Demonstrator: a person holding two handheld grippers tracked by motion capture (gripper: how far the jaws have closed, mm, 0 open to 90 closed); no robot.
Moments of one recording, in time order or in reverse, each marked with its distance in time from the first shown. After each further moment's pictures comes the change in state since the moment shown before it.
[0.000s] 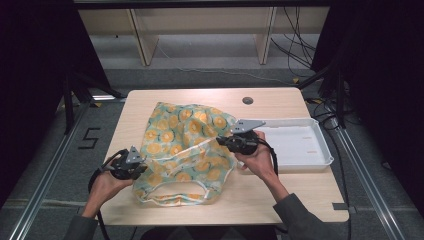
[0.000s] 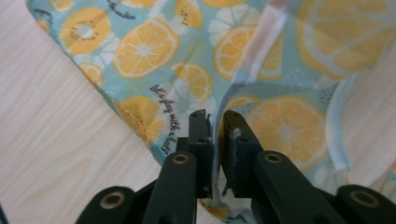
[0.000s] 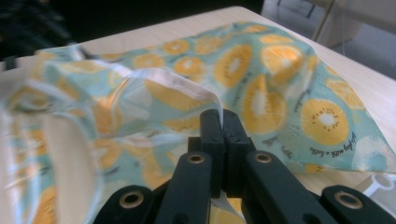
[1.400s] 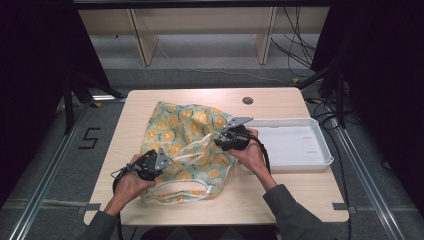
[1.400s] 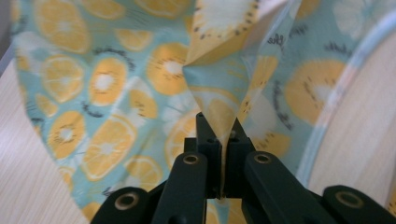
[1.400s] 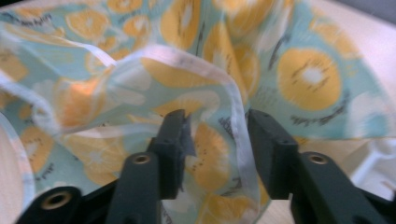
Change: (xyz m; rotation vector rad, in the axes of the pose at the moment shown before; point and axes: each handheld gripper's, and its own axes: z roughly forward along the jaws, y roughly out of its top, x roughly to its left) left arm -0.040 0.055 0.014 -0.067 0.076 0.139; right arm -0.023 -0.012 0.040 0.158 -0.087 0.071
